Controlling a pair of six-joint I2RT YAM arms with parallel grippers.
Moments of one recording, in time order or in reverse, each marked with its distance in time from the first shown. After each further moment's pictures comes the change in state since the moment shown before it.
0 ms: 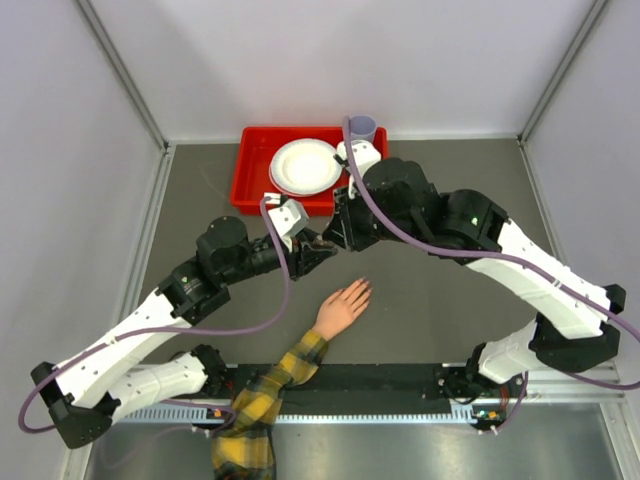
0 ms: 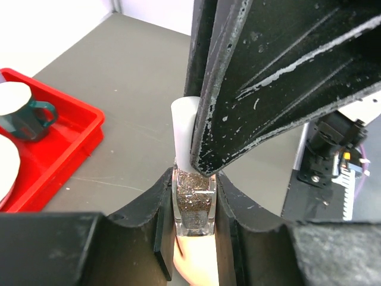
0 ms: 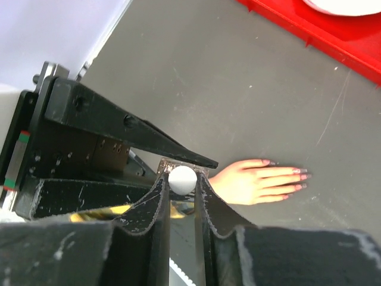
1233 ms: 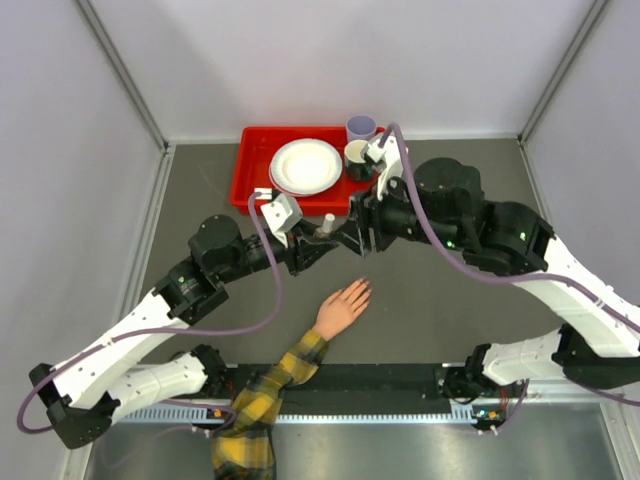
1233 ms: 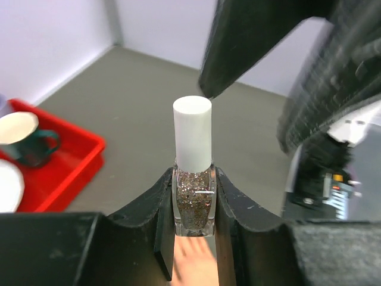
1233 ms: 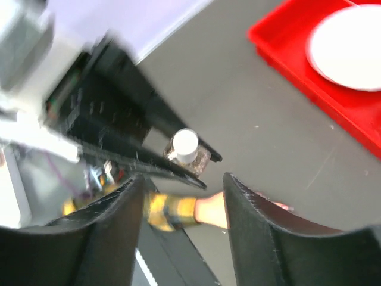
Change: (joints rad) left arm -0.002 -0.010 0.031 0.066 0.044 -0.040; right arm -0.026 -0.193 -0.145 0.165 -0.179 -0.234
